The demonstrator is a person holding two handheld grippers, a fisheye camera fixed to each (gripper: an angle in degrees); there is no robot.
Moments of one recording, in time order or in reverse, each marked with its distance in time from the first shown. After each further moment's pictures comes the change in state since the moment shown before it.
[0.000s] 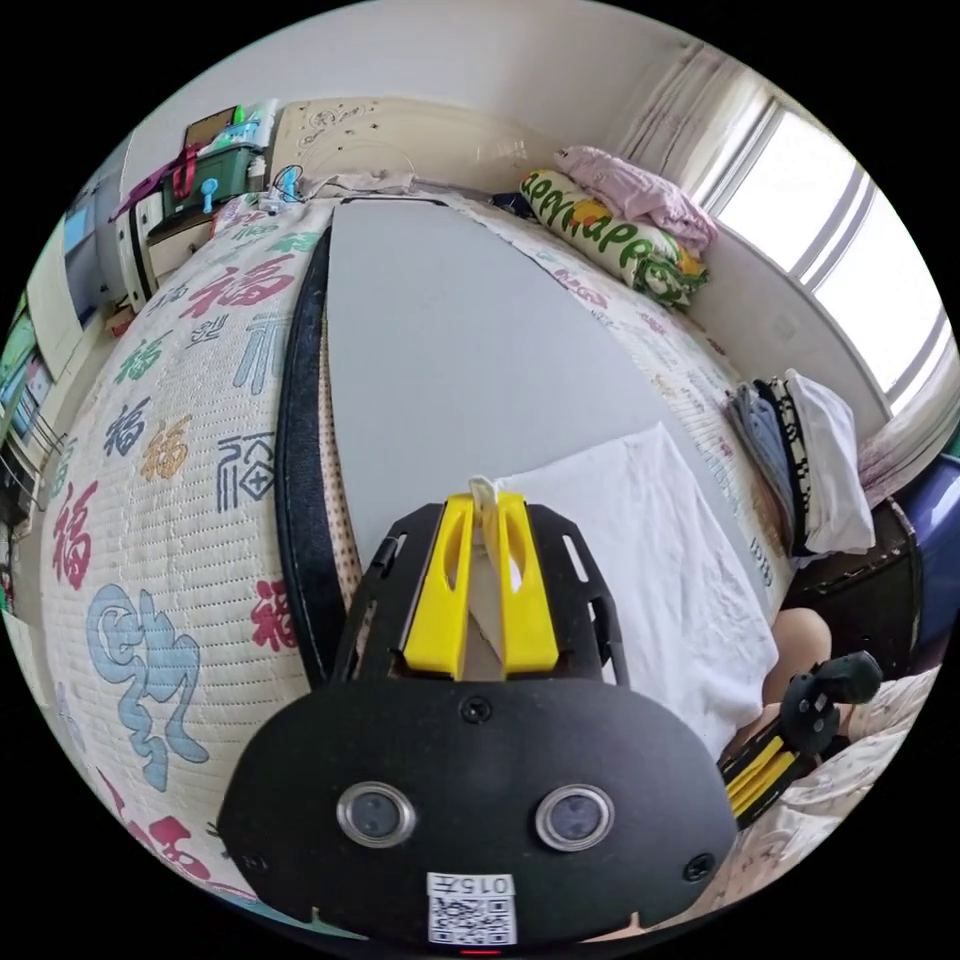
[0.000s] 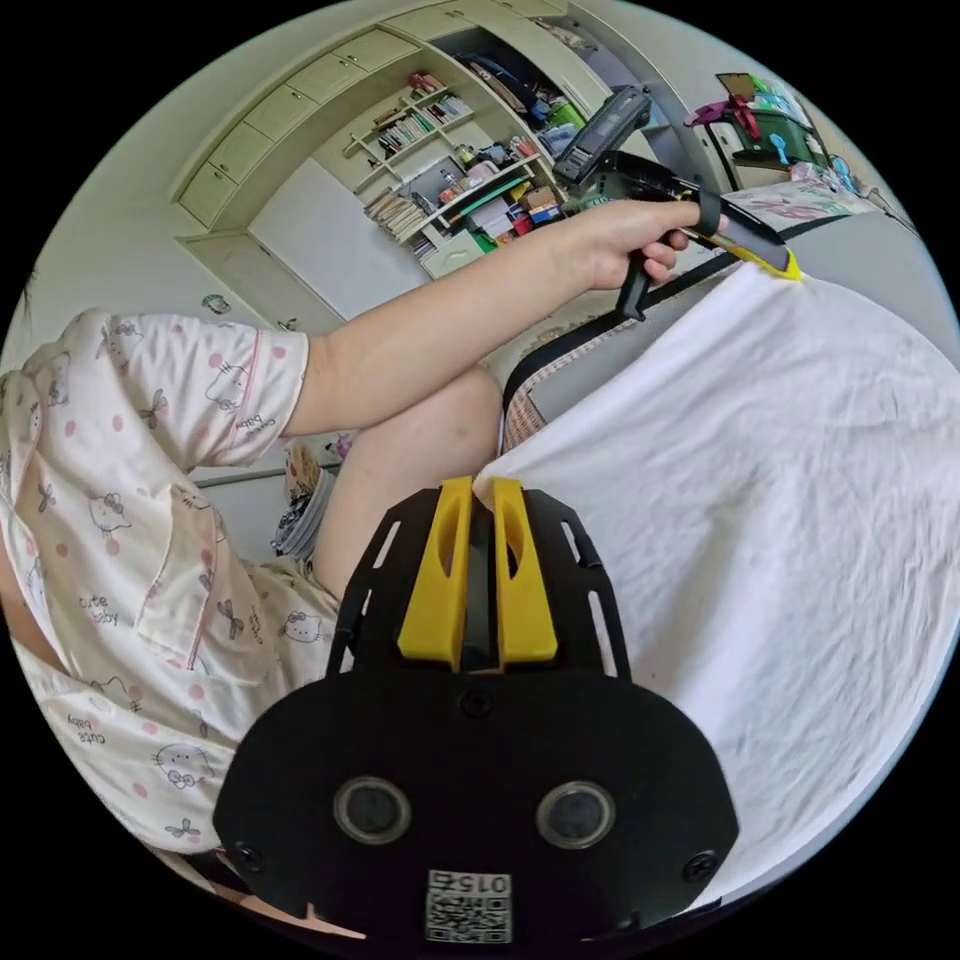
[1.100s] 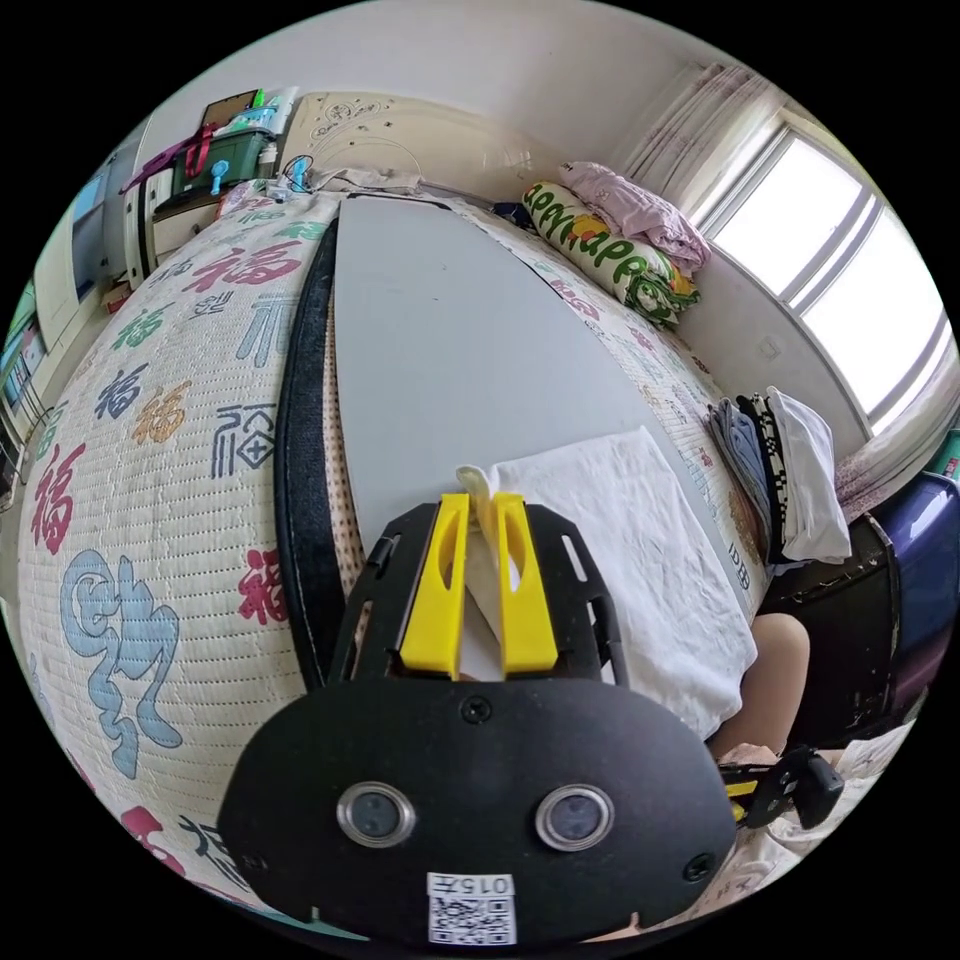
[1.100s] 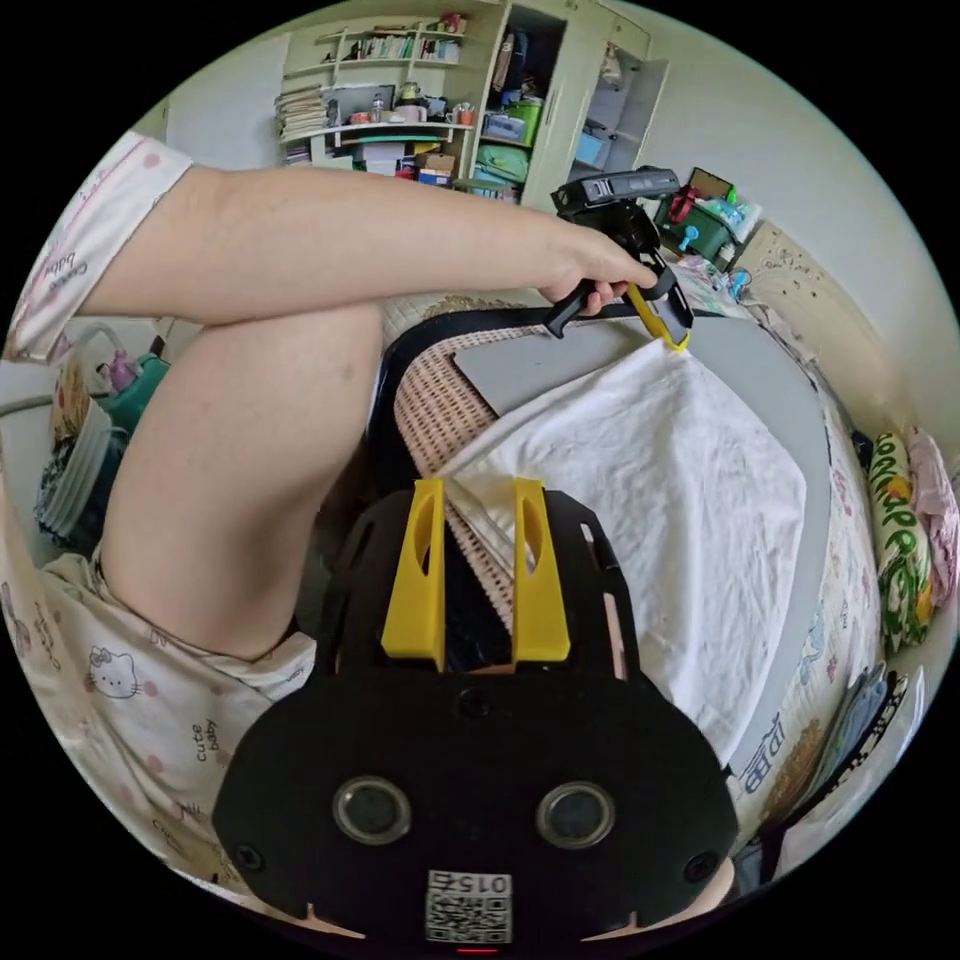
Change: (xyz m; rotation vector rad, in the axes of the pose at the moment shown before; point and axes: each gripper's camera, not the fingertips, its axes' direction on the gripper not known) left arm 0.038 0.004 -0.031 0.035 0.080 -0.050; right arm -0.021 0.226 0.295 -0.098 0.812 -0.111
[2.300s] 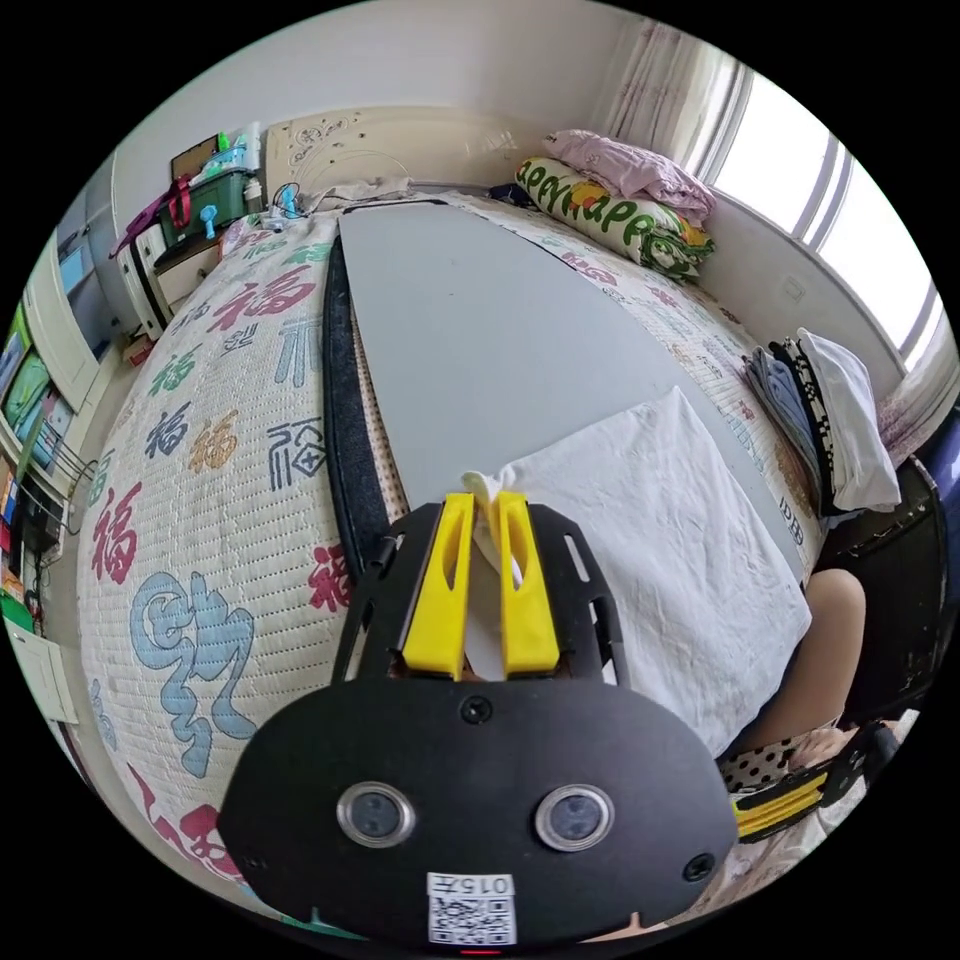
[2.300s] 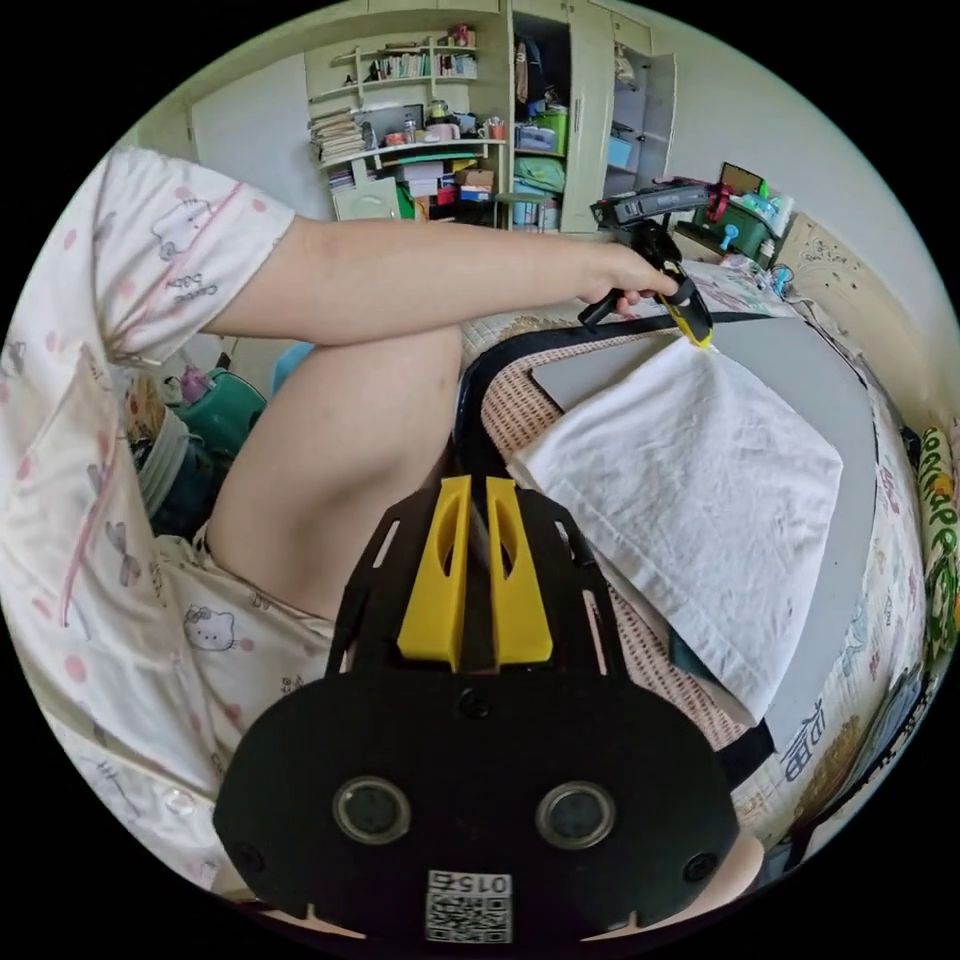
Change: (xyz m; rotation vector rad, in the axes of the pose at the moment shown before) left arm 0.078 0.002 -0.008 -0.040 -0.165 0.105; right arm 0.017 -0.138 -0.142 0.034 -0.222 0.014
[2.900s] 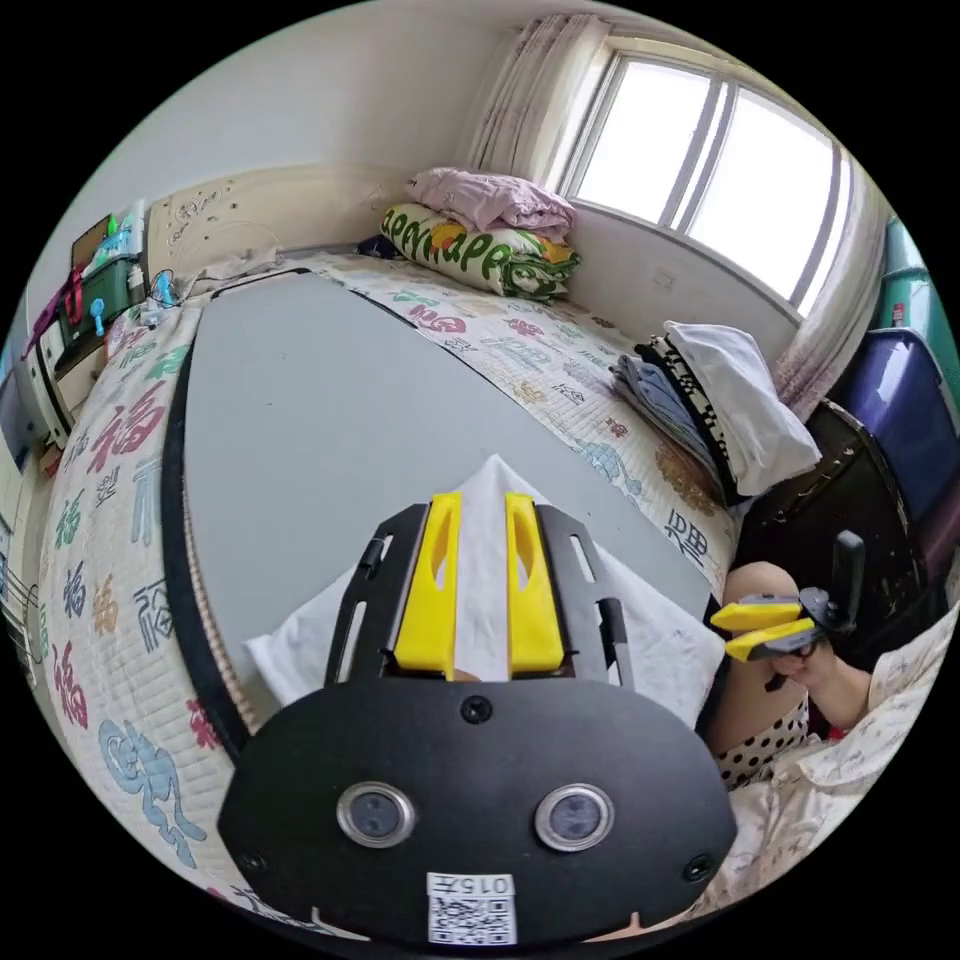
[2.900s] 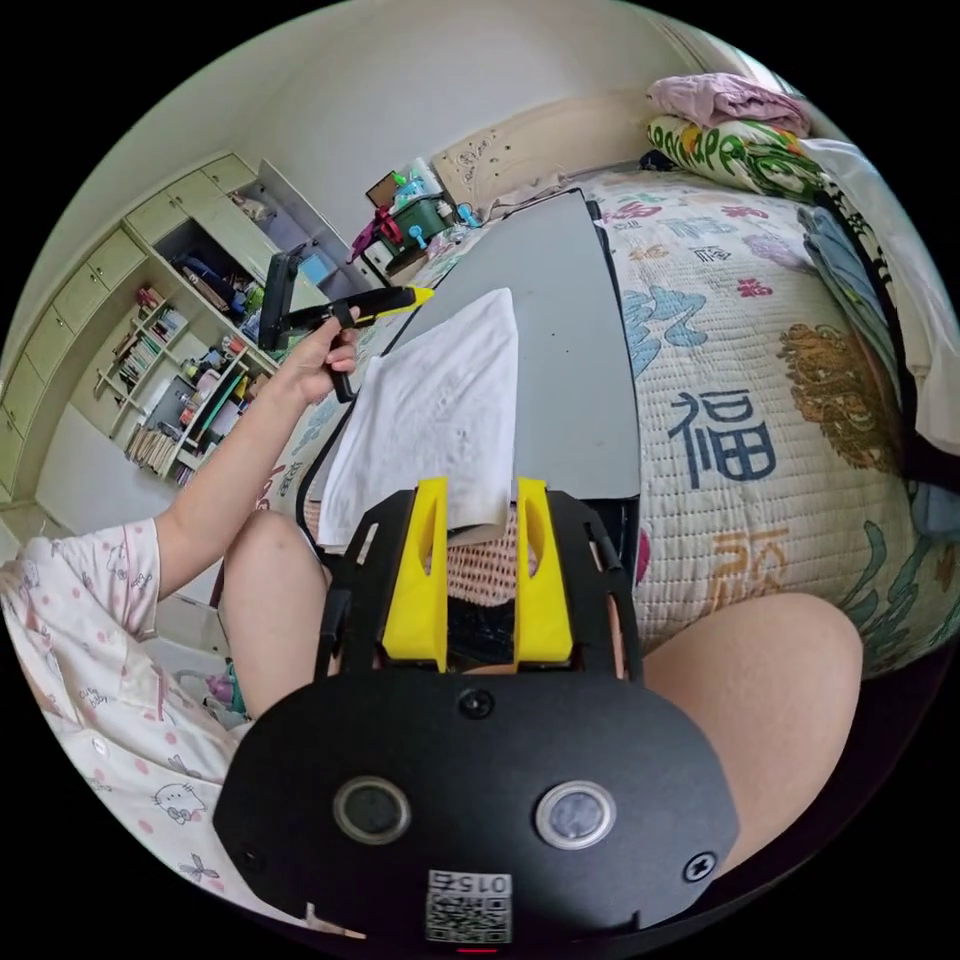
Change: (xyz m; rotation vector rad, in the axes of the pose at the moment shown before) left arm 0.143 -0.067 0.025 0.111 0.229 0.231; right arm 0.287 -0.028 -0.207 0.265 0.032 0.886
